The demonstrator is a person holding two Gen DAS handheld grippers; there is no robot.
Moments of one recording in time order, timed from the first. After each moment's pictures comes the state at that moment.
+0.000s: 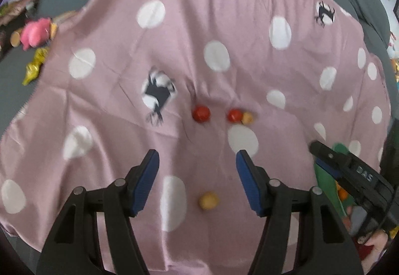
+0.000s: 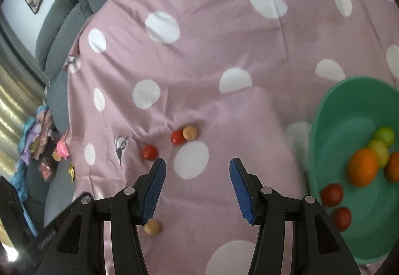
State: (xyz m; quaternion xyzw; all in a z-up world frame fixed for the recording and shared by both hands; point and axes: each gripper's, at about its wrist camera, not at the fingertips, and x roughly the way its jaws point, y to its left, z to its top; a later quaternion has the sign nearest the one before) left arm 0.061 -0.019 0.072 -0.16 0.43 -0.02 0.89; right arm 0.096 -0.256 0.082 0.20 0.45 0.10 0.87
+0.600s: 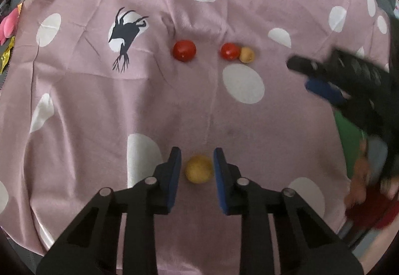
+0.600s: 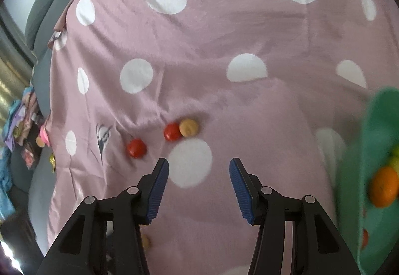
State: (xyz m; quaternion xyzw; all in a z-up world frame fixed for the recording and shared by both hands) left arm 0.078 -0.059 0.010 -0.11 0.53 -0.05 0.84; right arm 0.140 -0.227 0.054 0.16 0.48 0.10 0.86
